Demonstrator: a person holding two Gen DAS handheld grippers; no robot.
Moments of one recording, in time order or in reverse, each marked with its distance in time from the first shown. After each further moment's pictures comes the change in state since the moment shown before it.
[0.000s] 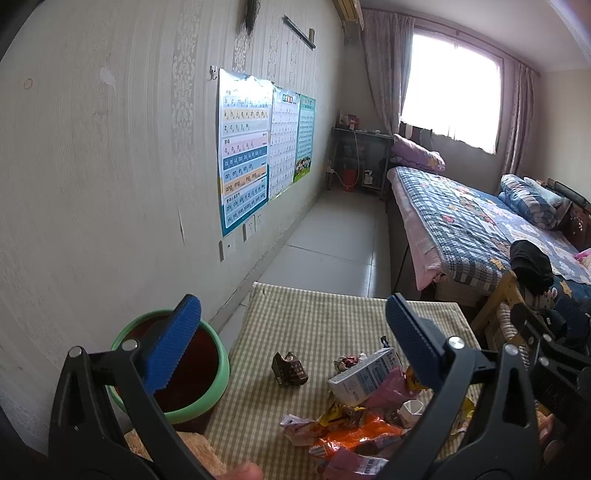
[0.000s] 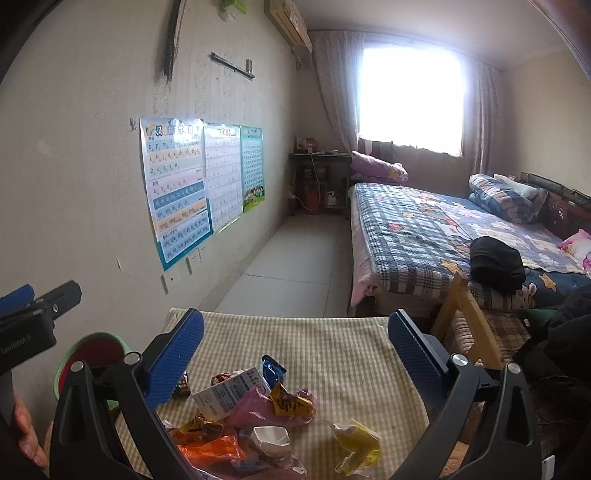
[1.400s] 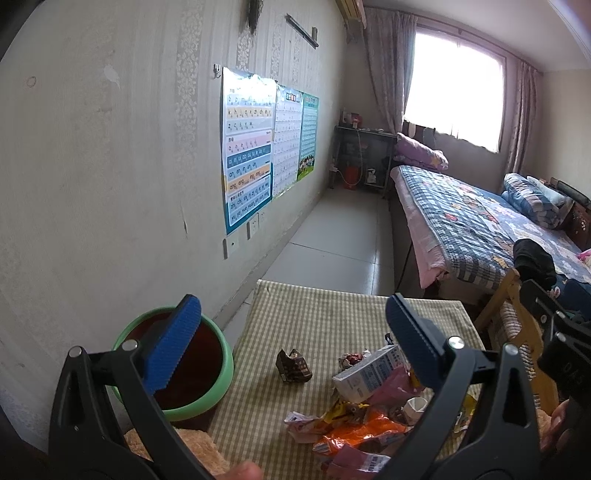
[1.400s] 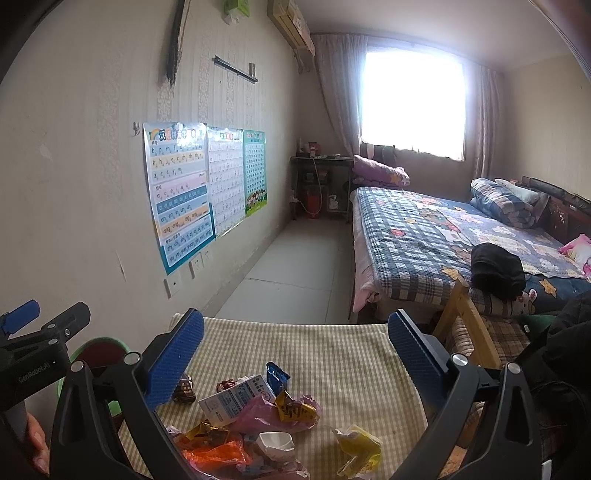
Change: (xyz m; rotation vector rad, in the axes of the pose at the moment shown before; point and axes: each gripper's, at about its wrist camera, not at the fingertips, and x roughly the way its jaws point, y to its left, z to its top) left arm -0.001 -0.003 -0.004 0.002 0.006 0.017; right arm -0.004 0.009 0.008 -0.013 -0.009 0.002
